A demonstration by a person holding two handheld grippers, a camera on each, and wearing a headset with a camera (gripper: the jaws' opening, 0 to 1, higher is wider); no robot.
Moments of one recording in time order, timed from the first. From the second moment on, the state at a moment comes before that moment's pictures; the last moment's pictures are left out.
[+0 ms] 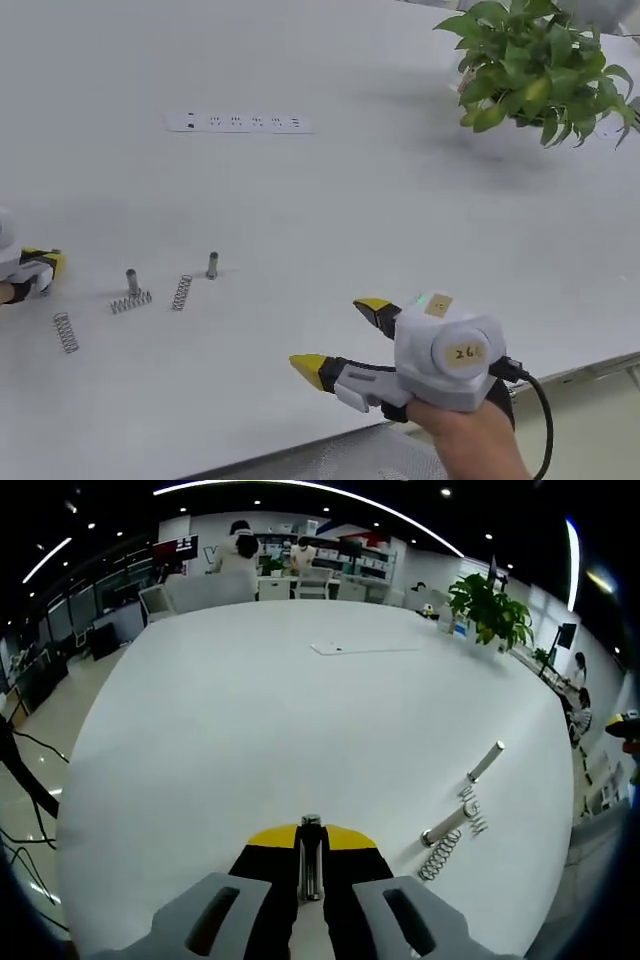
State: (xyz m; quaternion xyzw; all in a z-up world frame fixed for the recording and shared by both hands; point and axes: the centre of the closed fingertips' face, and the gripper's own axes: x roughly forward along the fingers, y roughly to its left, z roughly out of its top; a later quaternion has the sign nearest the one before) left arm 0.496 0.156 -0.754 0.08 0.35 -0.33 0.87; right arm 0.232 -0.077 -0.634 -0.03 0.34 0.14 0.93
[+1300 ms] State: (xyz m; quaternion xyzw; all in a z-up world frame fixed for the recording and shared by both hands) left arm 0.473 0.172 -0.733 0.10 0.34 -0.32 0.88; right arm 0.222 -0.087 -0.633 -0.02 0.33 0.13 0.93
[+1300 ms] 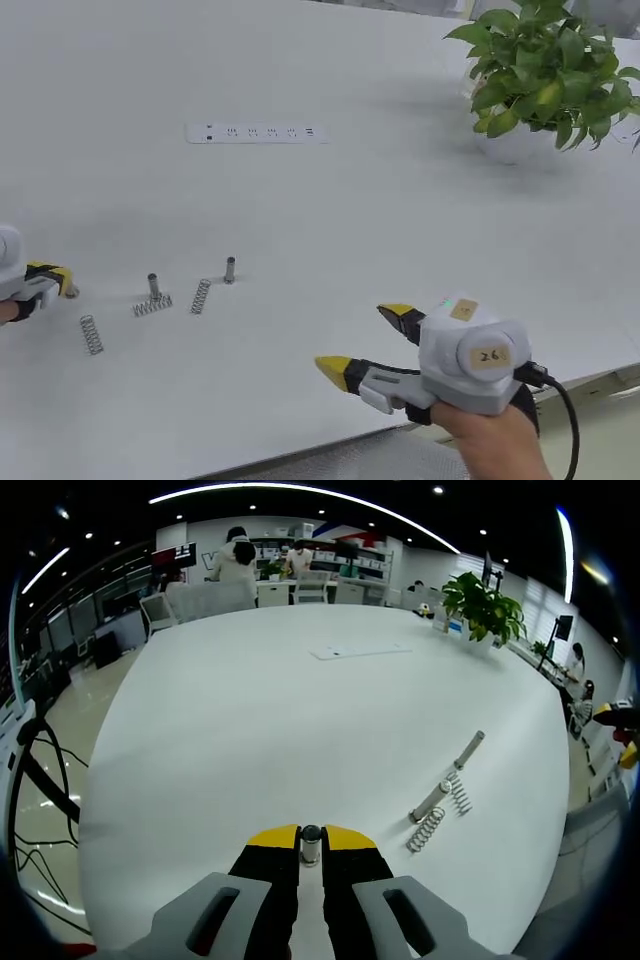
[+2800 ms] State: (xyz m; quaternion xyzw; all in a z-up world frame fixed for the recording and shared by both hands) left arm 0.451 0.177 -0.731 0.12 0.35 -0.33 0.87; right arm 0.221 -0.084 -0.636 -0.02 0.33 0.14 0.93
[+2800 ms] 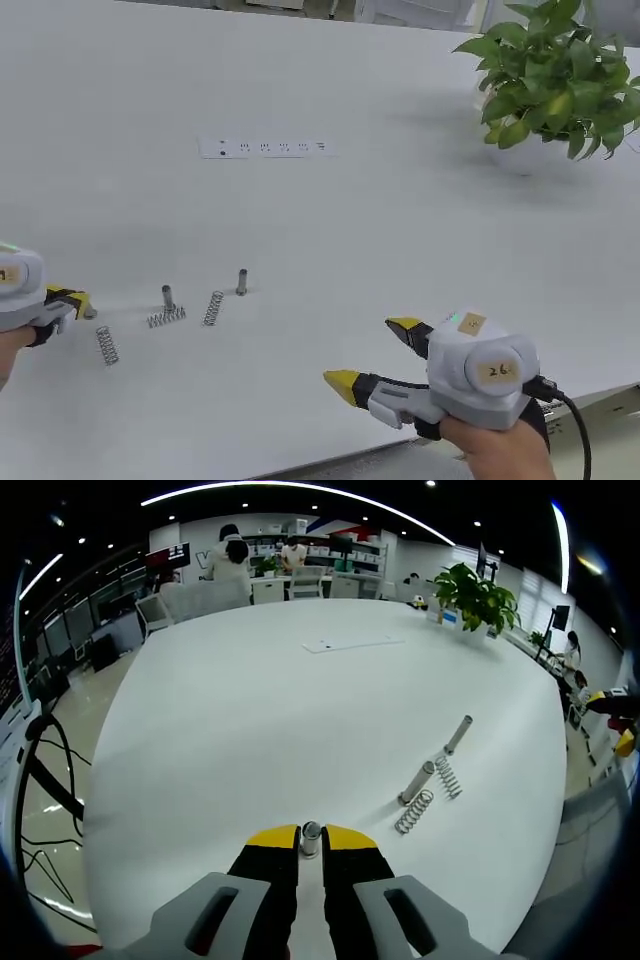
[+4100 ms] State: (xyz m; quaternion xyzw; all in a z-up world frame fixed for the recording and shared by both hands) left arm 0.405 0.195 -0.743 0.06 0.38 -0.30 0.87; right arm 0.218 -0.081 -0.642 -0.02 0.33 0.14 0.93
